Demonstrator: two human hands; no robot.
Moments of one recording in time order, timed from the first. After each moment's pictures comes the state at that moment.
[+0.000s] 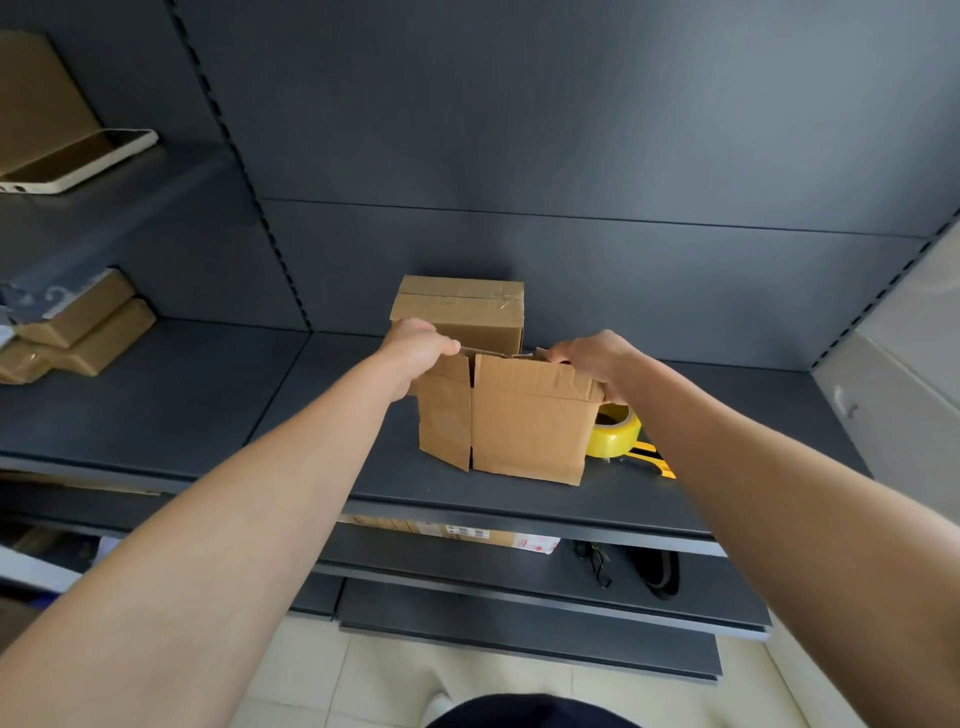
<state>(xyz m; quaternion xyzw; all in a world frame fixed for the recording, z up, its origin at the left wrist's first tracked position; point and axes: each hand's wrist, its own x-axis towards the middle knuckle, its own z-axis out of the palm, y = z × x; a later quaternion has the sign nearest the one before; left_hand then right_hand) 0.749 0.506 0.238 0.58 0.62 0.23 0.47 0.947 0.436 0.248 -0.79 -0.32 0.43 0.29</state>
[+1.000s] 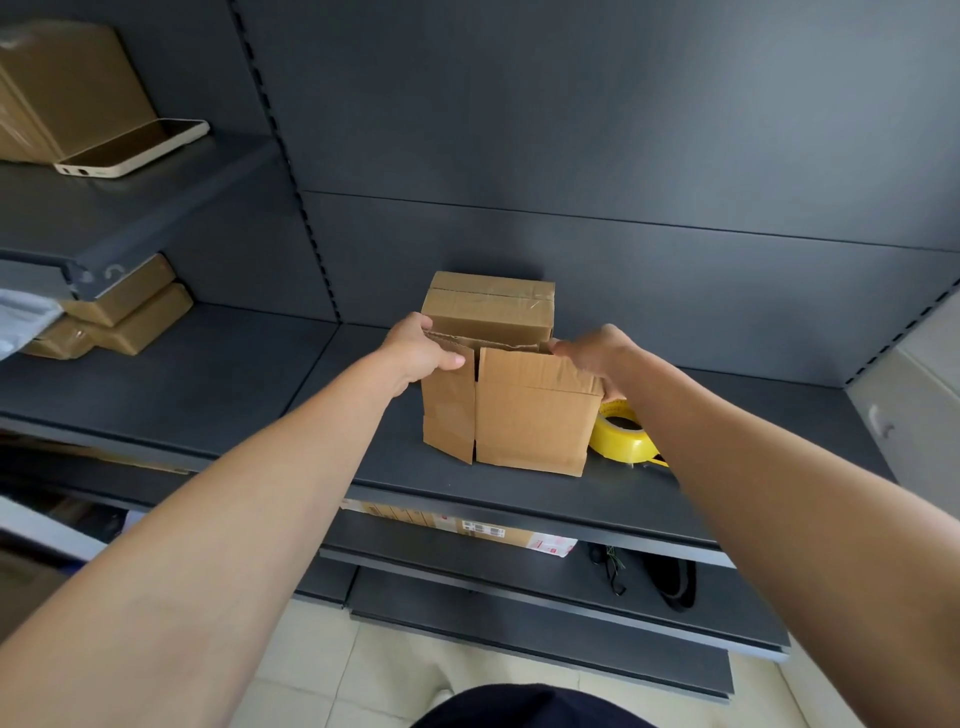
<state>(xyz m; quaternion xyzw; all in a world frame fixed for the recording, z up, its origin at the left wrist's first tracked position) 0.716 0.507 0.234 0.59 0.63 0.22 0.45 0.918 0.449 0.253 -0.80 -0.35 0.40 0.27</state>
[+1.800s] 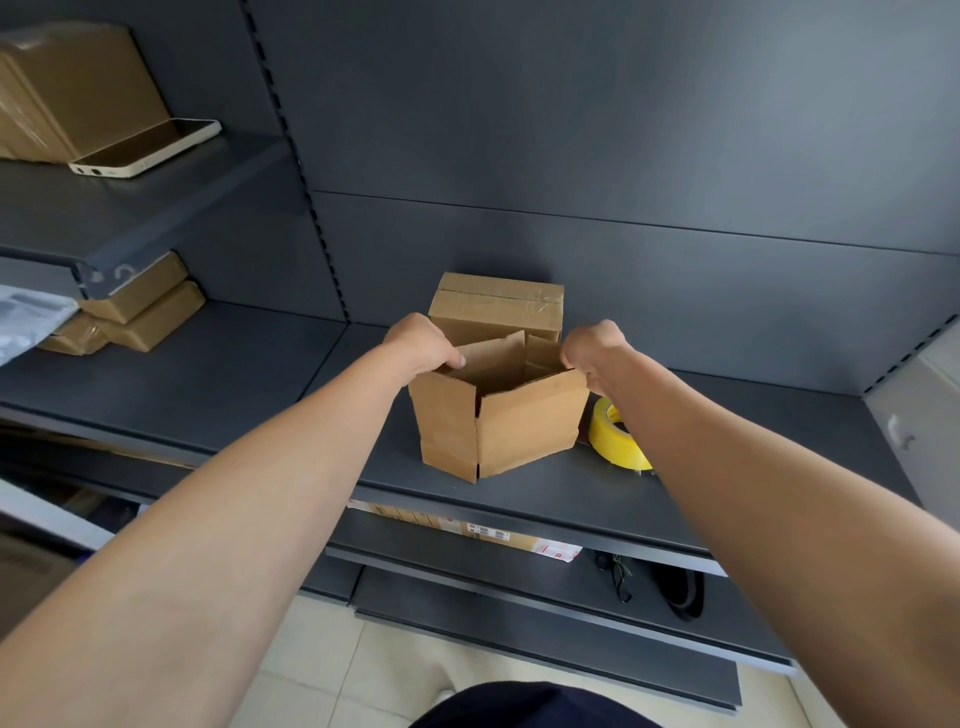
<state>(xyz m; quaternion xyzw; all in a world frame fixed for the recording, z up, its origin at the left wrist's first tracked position) 0.722 0.516 0.244 0.63 0.68 0.10 0.35 0.912 0.465 0.255 -0.78 -0.37 0.42 0.30</state>
